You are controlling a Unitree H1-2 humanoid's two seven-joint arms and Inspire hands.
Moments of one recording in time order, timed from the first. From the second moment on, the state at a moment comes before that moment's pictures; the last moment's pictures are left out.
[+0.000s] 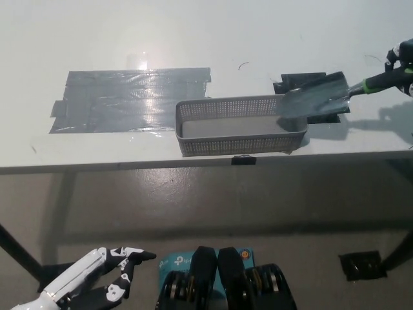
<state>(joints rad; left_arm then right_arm) 0.05 0.50 -0.09 -0.39 -0.13 0.19 -0.47 -0.99 -0.73 0.38 0.47 -0.65 -0.21 0.70</state>
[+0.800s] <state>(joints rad) 0.02 0.50 -0.09 -0.45 -0.13 0.23 -0.47 -1.05 -0.65 0.49 0.29 -0.86 -0.18 0.74</state>
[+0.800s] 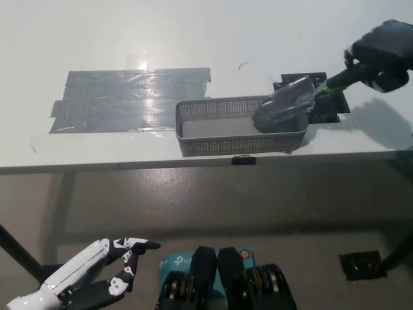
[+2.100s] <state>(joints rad) -0.04 0.51 -0.10 -0.45 -0.13 0.26 -0.47 -0.96 -0.47 0.54 0.37 -0.97 -0.09 0.74</state>
